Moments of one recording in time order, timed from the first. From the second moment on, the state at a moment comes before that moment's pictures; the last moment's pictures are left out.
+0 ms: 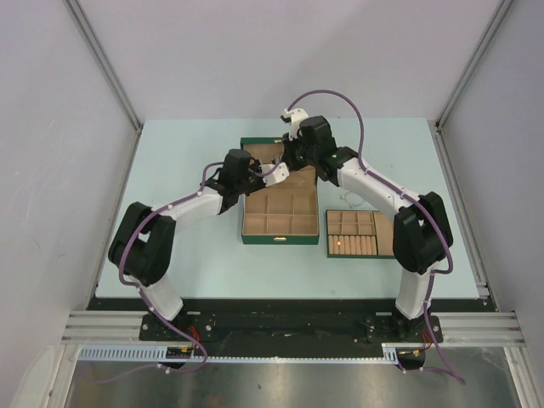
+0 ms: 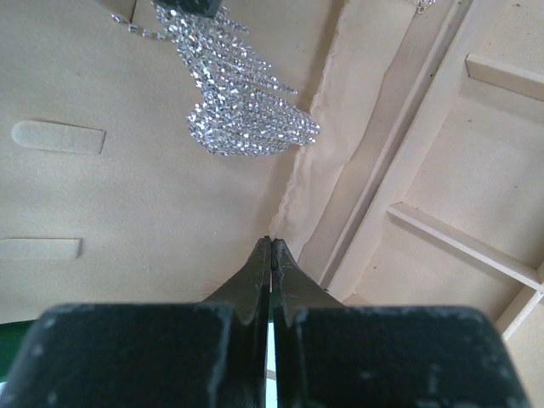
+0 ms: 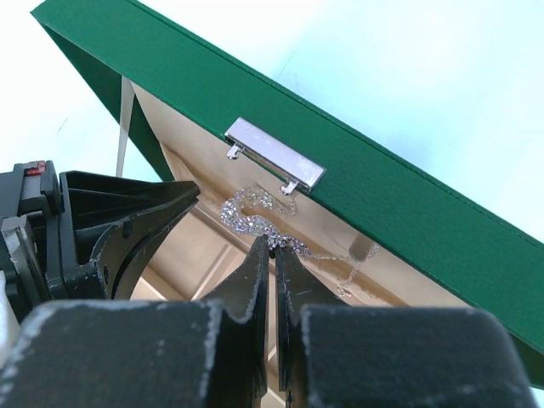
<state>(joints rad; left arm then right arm) -0.49 1.71 1.08 0.07 0.12 0.83 0.59 1.87 1.58 -0.21 -0.09 0.10</state>
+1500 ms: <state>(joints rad) -0.49 1.71 1.08 0.06 0.13 0.83 0.58 1.87 1.57 -0.18 -0.05 0.07</state>
